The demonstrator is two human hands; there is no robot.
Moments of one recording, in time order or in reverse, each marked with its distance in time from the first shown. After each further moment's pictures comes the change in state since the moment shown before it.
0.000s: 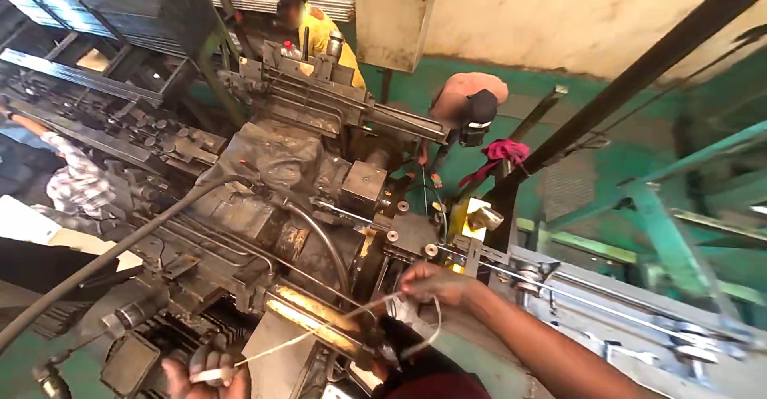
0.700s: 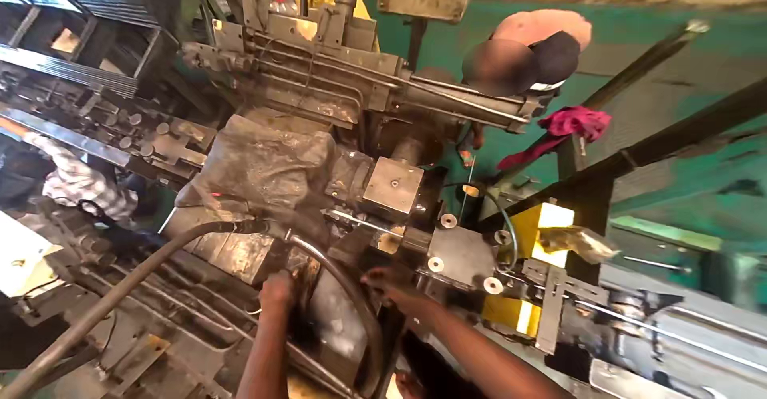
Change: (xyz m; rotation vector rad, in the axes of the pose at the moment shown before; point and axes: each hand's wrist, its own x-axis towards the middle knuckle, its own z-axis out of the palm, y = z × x) left_hand 0.271 -0.230 0.051 2.632 -0.574 -0.562; right_hand 0.252 0.040 -0.069 0.161 0.480 0.312
